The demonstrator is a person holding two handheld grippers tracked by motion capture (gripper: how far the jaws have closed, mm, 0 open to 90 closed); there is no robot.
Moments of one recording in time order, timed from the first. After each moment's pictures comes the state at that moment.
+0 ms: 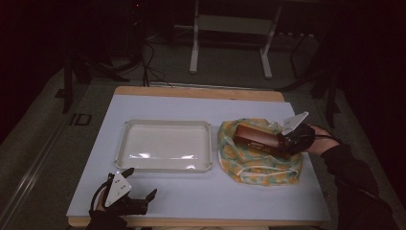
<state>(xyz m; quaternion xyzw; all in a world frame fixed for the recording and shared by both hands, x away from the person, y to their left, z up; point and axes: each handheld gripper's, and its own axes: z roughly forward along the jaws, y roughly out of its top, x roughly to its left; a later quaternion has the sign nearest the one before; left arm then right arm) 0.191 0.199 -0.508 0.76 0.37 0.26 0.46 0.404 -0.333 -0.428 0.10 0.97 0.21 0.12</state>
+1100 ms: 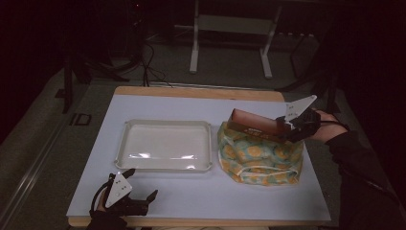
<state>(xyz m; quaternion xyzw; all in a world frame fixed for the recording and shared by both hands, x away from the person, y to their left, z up) 0.191 0.197 -0.509 0.76 0.36 0.26 0.46 0.397 -0.309 -0.356 0.07 0.96 0.23 0.16</state>
